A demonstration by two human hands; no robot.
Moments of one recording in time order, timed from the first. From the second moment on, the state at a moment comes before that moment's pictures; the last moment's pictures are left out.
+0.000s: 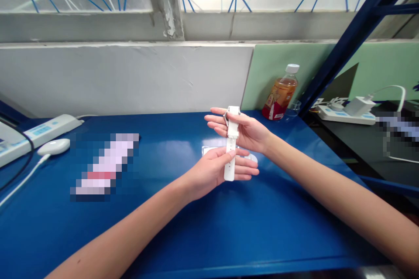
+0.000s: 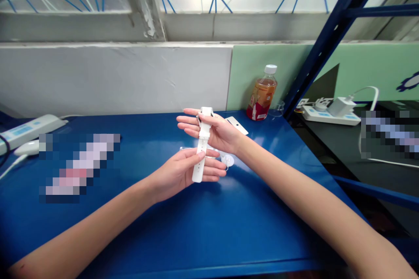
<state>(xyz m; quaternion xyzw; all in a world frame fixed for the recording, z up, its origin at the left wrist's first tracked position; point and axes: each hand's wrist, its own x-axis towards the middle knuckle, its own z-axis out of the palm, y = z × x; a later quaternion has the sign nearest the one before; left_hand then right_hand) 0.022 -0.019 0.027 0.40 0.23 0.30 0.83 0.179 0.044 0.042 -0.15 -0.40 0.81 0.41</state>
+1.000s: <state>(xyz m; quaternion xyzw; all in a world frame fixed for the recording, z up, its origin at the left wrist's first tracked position) 0.020 -0.018 0.024 0.34 0.19 0.28 0.88 0.174 0.043 0.042 -0.17 -0.35 0.84 0.39</state>
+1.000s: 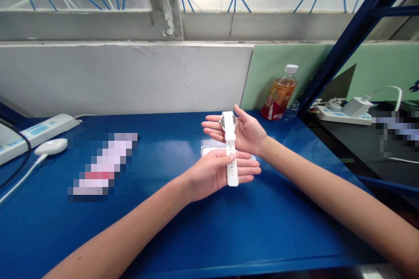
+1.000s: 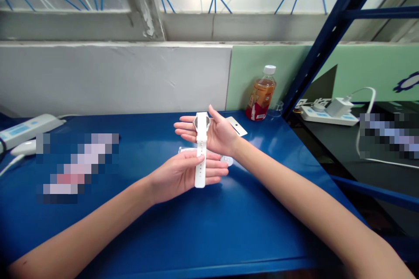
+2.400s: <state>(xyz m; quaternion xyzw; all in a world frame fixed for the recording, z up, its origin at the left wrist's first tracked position) 0.023 -0.018 0.029 0.41 0.25 0.42 0.77 0.174 0.033 0.060 -0.28 -0.65 0.55 0.43</state>
